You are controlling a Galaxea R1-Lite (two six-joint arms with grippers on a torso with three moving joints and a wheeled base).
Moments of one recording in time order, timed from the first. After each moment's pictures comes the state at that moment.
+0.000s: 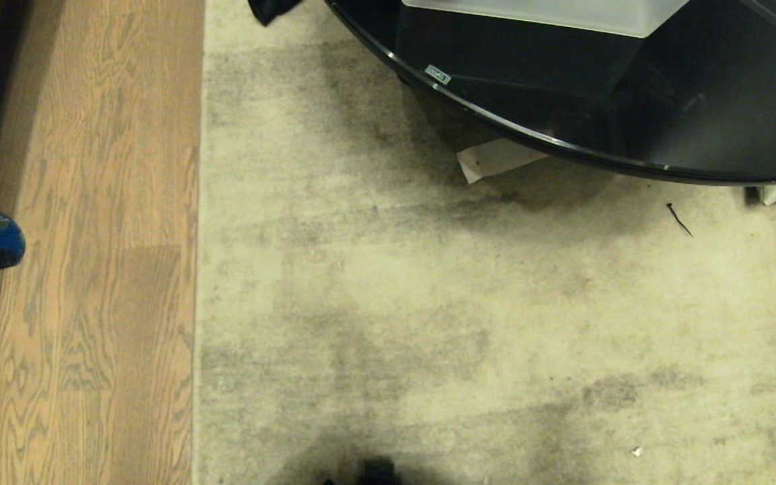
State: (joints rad) left arm 0.05 1.00 -0.96 0.27 -0.14 -0.21; right arm -0.01 0.00 0.00 0.00 -0.01 0.02
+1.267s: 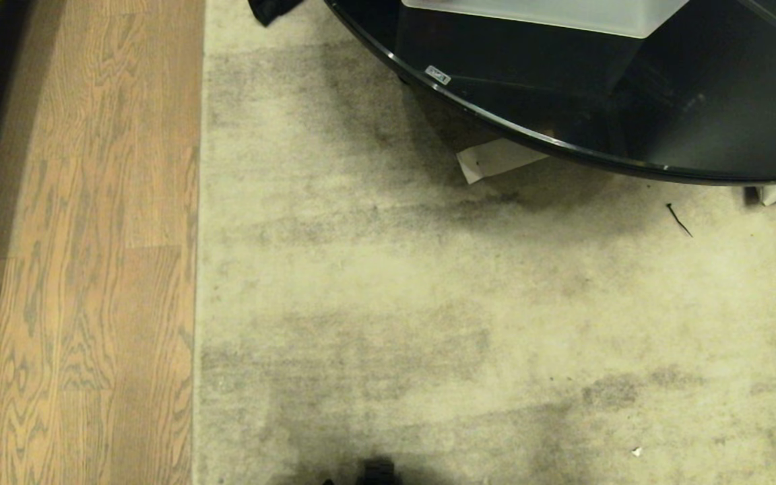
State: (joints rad) left arm -0.06 0.25 -0.24 0.13 0.06 -0.06; right arm -0.01 0.00 0.00 0.00 -0.01 0.01
